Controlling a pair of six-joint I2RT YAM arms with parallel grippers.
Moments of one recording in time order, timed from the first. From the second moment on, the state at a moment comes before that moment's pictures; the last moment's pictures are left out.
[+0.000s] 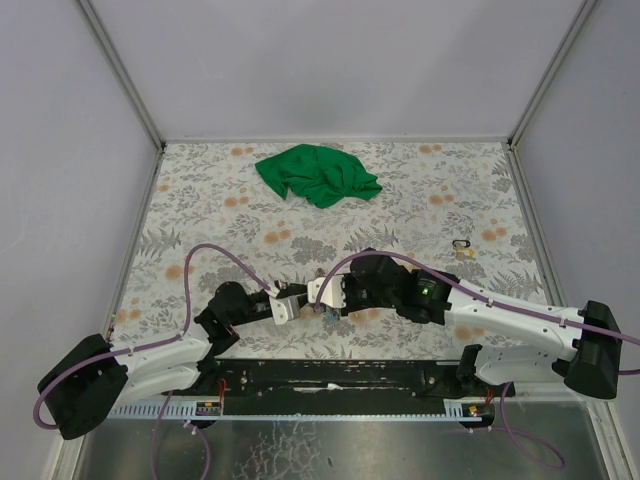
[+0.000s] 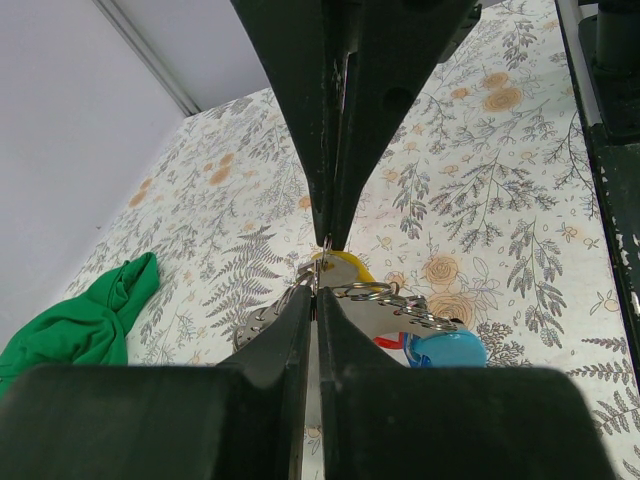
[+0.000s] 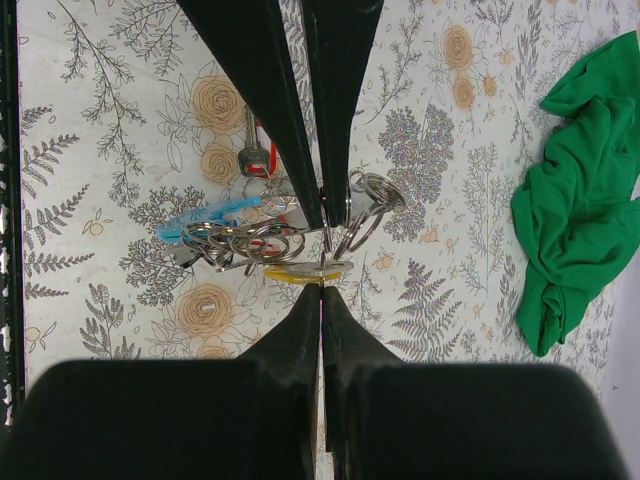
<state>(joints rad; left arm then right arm) -0.82 0.96 0.13 0.90 0.49 0.43 1.12 1.18 0.91 -0.43 -0.01 -0.69</state>
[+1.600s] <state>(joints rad) -0.82 0.96 0.13 0.90 0.51 0.43 1.13 1.17 0.91 -0.45 0.00 -0.69</state>
